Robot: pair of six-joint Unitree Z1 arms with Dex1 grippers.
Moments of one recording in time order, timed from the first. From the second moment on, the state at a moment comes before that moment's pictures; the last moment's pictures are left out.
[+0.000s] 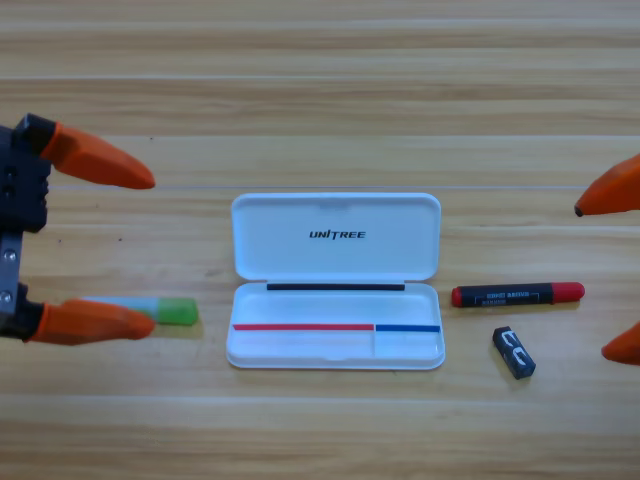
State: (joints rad) arm 0 -0.82 1.16 -0.88 0.41 -0.19 0.62; arm 1 0.78 1.24 -1.05 0.60 0.47 -0.50
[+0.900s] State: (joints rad) arm 0 -0.82 1.16 -0.88 0.46 -0.13 0.63; arm 1 0.78 1.37 -1.07 0.74 0.07 -0.15
